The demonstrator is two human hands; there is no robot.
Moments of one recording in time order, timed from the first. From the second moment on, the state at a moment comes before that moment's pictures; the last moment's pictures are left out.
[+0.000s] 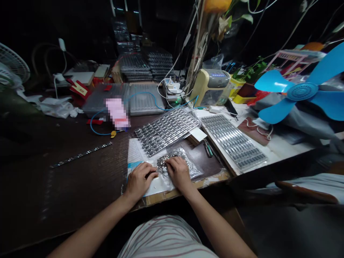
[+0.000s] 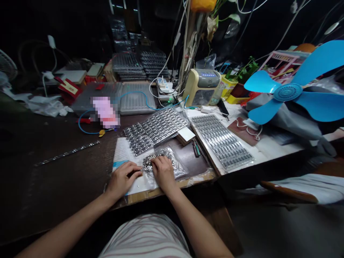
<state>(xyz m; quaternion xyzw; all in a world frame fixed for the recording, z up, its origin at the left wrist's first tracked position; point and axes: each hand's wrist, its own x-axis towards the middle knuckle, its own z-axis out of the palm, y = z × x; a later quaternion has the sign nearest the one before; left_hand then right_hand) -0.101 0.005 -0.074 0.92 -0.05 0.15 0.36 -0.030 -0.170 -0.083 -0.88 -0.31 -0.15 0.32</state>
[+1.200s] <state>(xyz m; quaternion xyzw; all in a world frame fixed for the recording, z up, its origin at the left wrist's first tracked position) -0.020 0.168 -0.061 0.96 0.13 0.20 0.16 -0.053 -0.131 -0.068 -0.85 -0.36 -0.07 0.37</state>
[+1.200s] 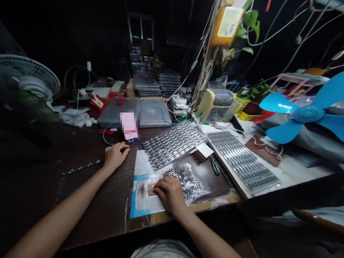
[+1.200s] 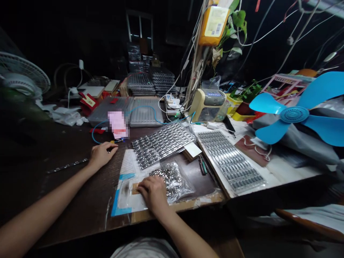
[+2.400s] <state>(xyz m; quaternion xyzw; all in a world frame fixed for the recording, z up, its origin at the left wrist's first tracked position) -0.117 0.022 -0.079 0.91 0.02 0.15 0.39 -0.030 -0.168 -0.088 -0.86 -0.32 -0.14 0.38</state>
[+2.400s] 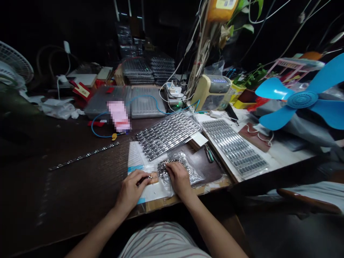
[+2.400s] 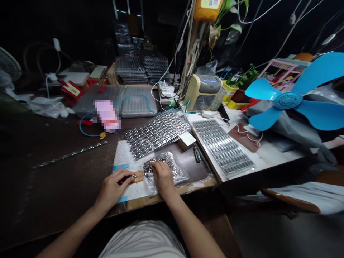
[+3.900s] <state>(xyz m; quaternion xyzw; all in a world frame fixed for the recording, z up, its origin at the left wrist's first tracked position) -0.101 0.007 -0.068 0.91 -0.01 0.14 0.39 -0.031 -0.162 -0.077 -0.91 -0.31 -0.13 0.26</state>
